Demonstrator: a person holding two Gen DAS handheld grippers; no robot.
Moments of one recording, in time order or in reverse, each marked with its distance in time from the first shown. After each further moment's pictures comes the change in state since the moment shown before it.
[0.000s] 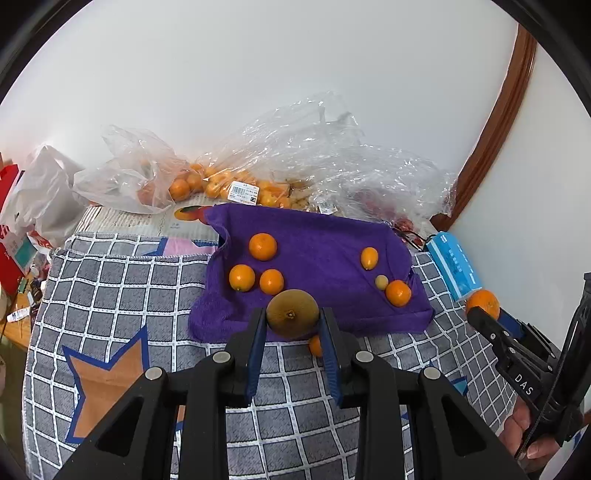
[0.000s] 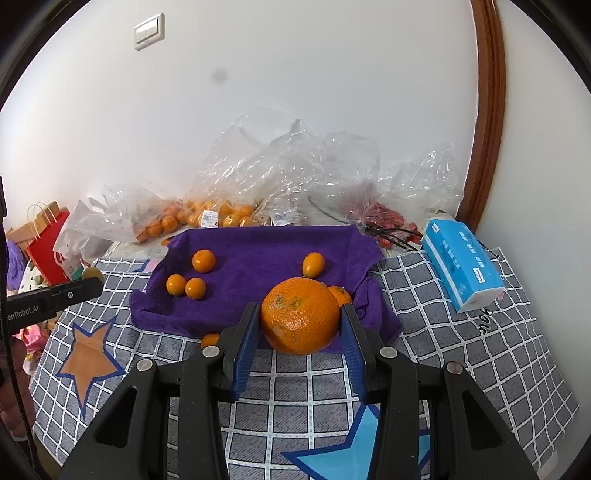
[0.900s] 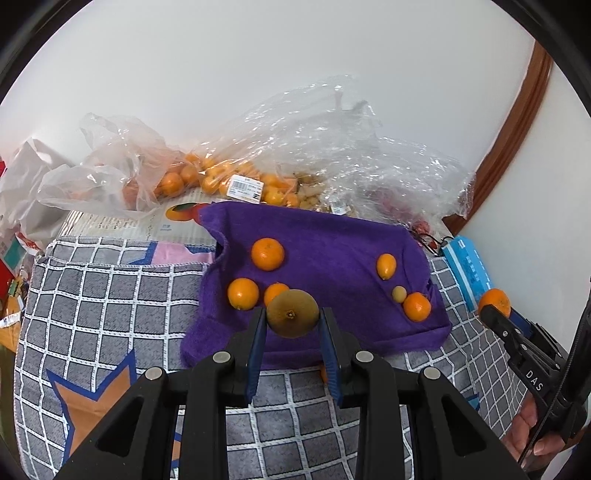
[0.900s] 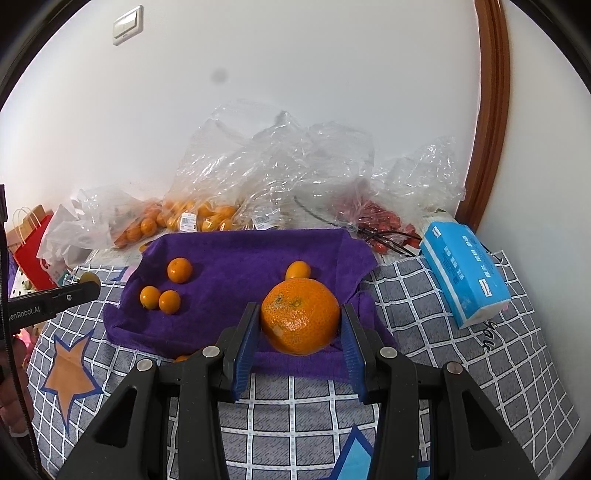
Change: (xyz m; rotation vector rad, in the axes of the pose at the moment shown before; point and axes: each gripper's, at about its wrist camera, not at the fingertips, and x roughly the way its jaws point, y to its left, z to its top) left arm 0.046 0.013 0.025 -0.019 0.043 0.003; right arm 0.041 -0.014 0.018 0.010 0.019 -0.023
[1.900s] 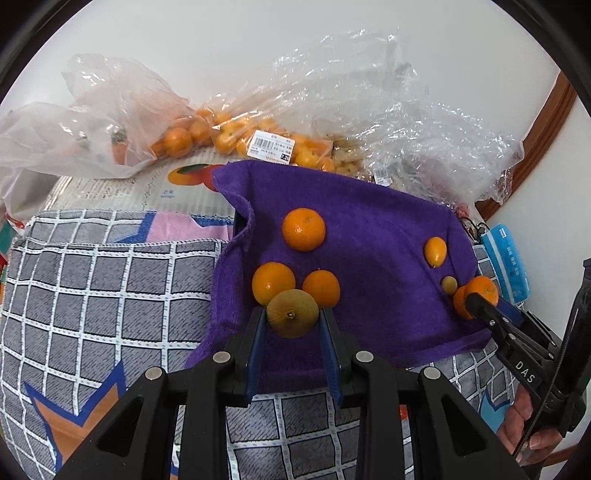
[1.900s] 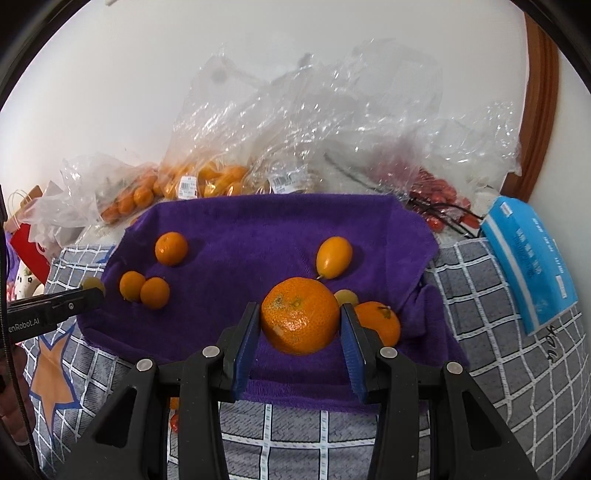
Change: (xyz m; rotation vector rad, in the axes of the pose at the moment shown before) left arm 0.073 0.028 -0.003 -0.024 0.111 0.032; right arm 0.099 0.022 -0.005 -0.025 0.124 0.068
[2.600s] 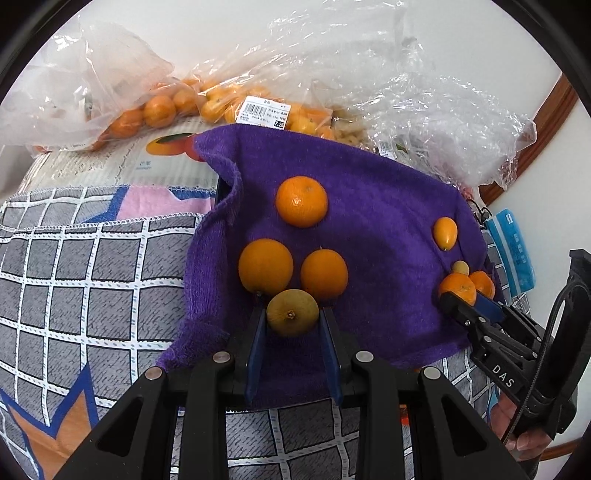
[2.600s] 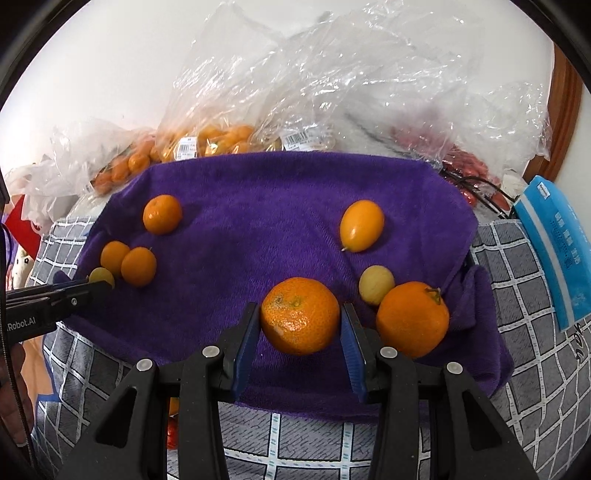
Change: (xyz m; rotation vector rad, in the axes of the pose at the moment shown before) left arm 0.034 0.004 -0.005 0.002 0.066 -0.035; right arm 0.043 0.007 -0.010 -0.029 0.088 0.015
